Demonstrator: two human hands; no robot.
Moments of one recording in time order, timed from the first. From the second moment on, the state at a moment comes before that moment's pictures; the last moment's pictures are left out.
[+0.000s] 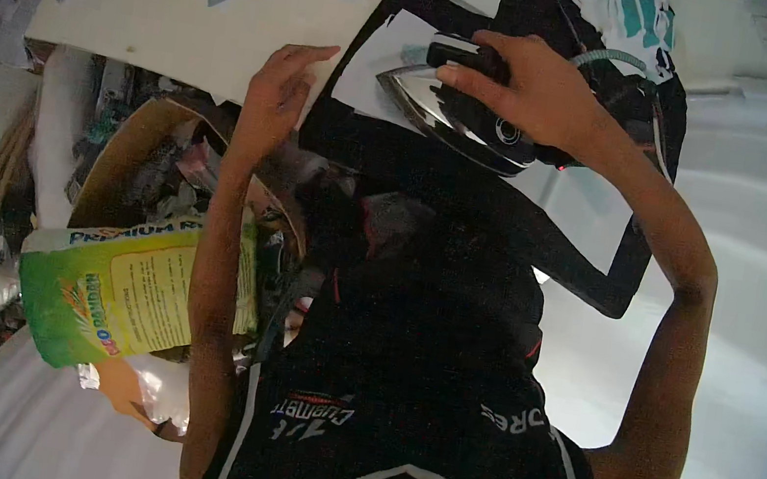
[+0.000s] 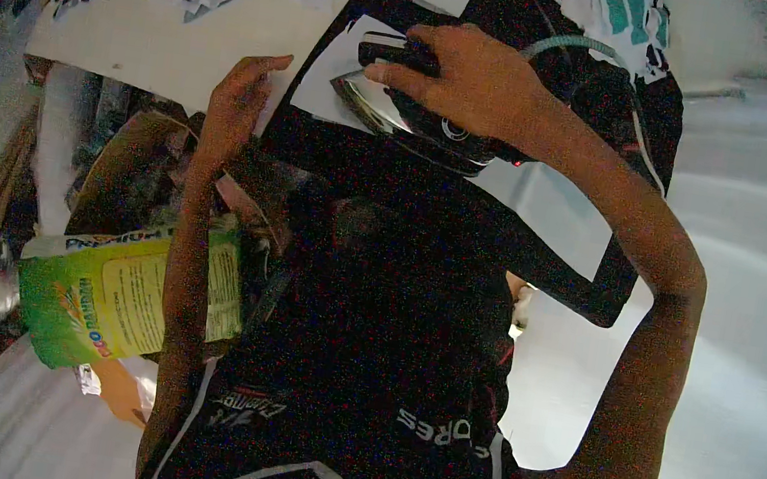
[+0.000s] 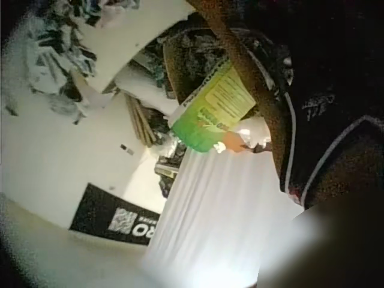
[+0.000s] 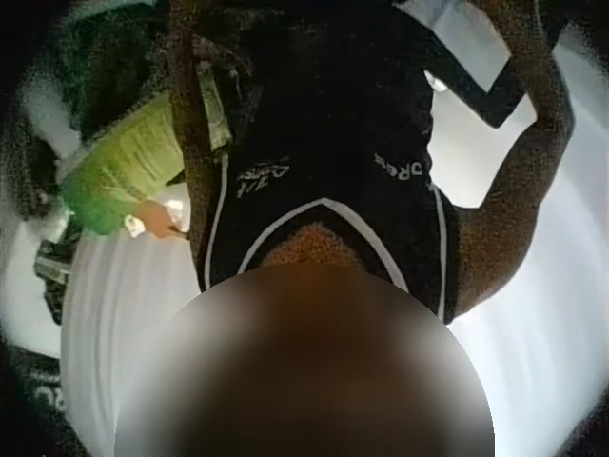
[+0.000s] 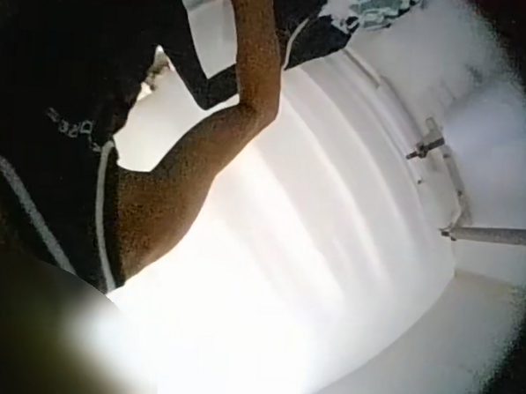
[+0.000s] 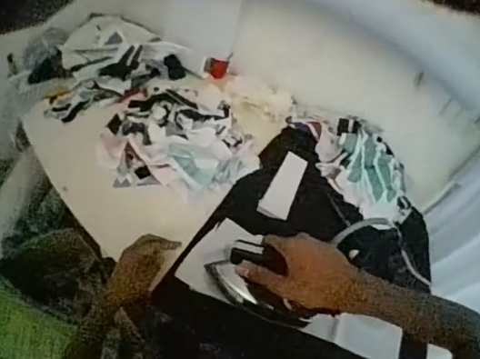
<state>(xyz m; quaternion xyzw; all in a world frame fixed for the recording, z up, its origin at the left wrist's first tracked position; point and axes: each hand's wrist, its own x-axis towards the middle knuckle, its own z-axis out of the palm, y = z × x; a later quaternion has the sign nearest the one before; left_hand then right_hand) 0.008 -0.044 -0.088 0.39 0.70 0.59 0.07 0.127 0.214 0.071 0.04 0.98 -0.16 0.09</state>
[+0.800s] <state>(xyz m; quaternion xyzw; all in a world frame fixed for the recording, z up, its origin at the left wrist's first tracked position) -0.004 -0.049 -0.093 0.56 0.79 0.26 0.02 0.115 0.201 0.050 0.00 0.99 -0.09 0.14</state>
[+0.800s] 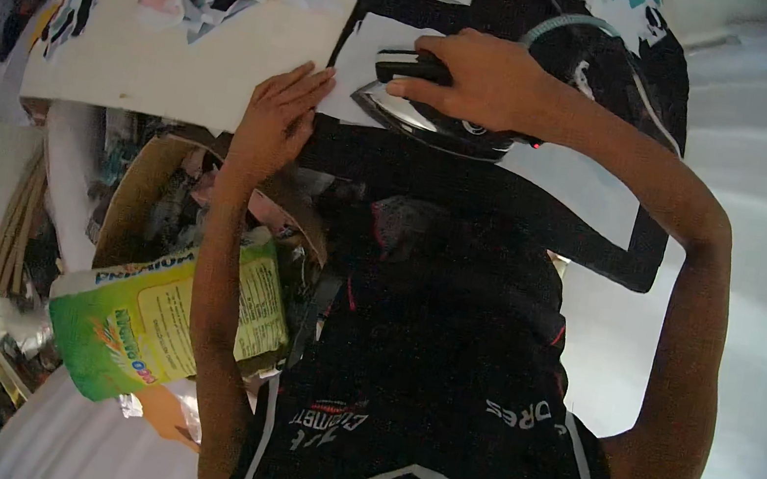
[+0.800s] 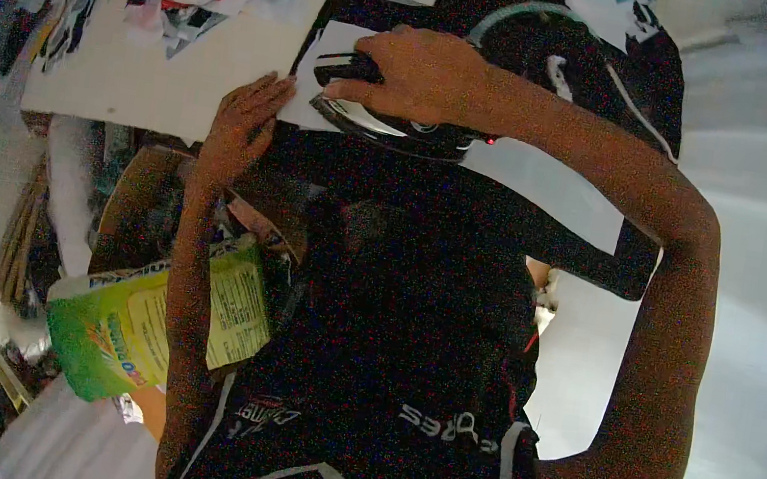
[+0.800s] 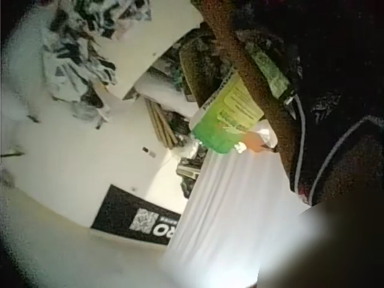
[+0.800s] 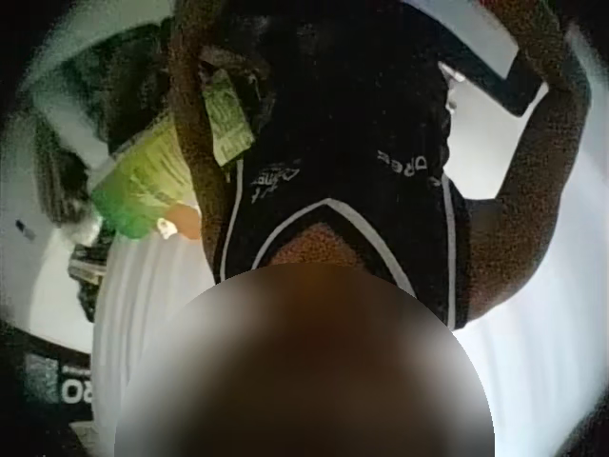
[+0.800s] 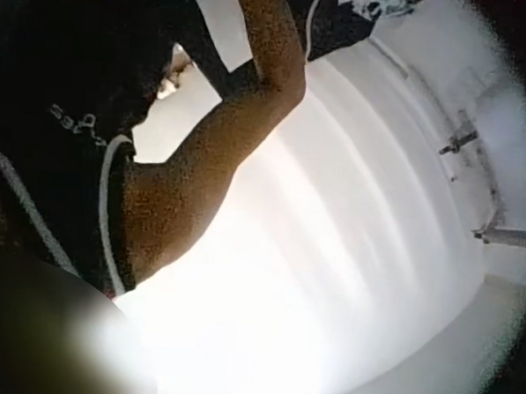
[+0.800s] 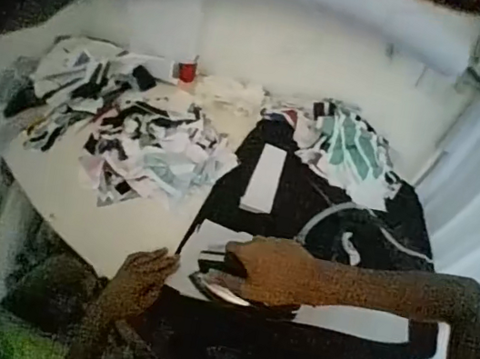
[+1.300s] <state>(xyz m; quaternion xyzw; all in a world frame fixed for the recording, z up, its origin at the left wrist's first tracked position) -0.010 -0.048 -0.107 0.57 0.78 0.23 -0.01 0.199 0.263 0.043 0.14 0.98 -0.11 0.12</state>
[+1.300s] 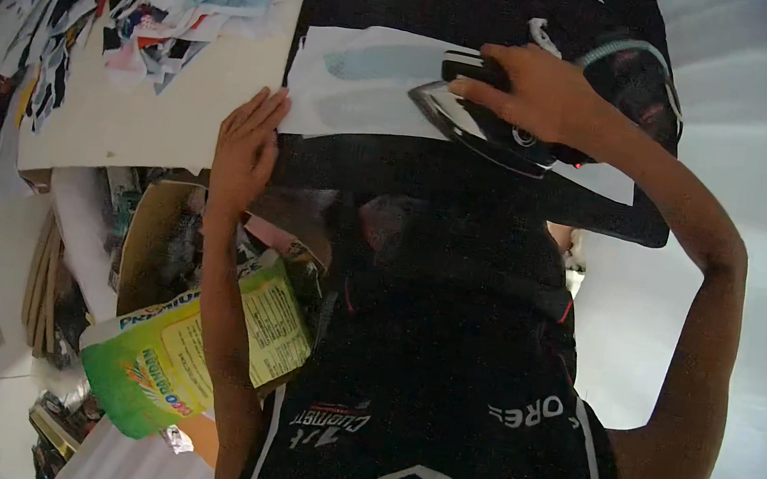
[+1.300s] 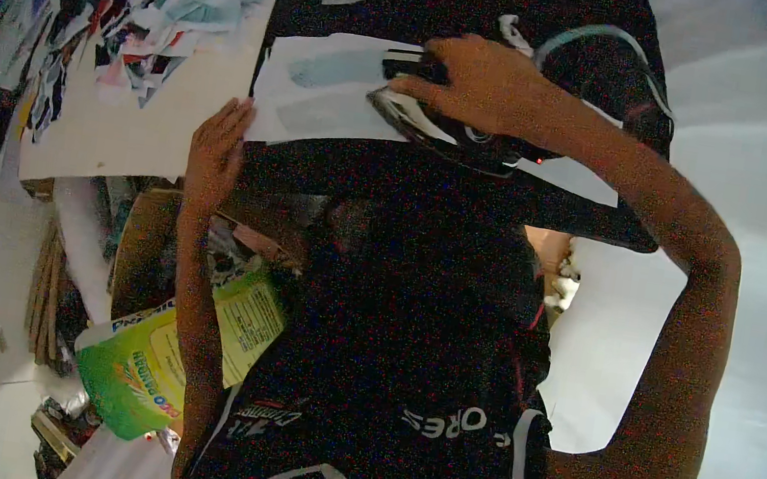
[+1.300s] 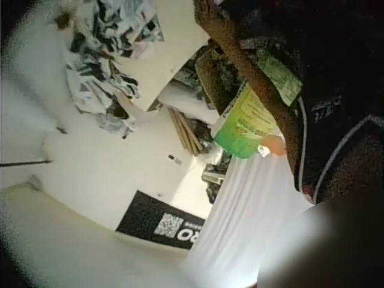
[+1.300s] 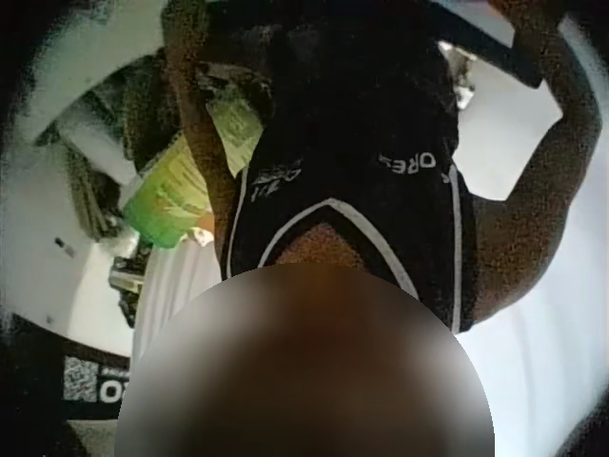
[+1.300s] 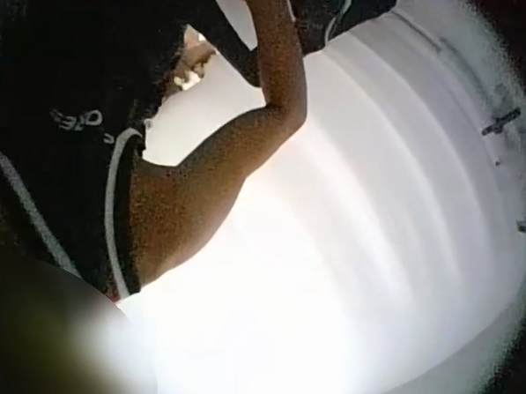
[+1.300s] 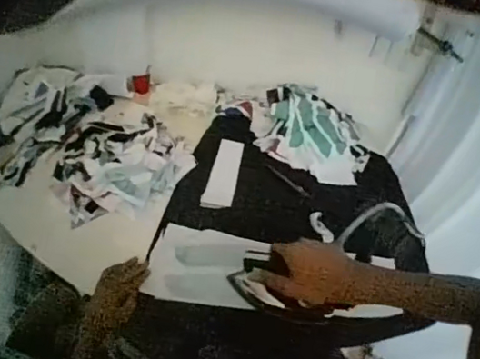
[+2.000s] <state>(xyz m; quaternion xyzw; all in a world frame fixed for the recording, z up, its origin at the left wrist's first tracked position) 0.000 -0.038 -0.093 0.56 0.78 0.28 -0.01 0.439 0.352 0.049 0.52 0.81 -0.25 -0.02</state>
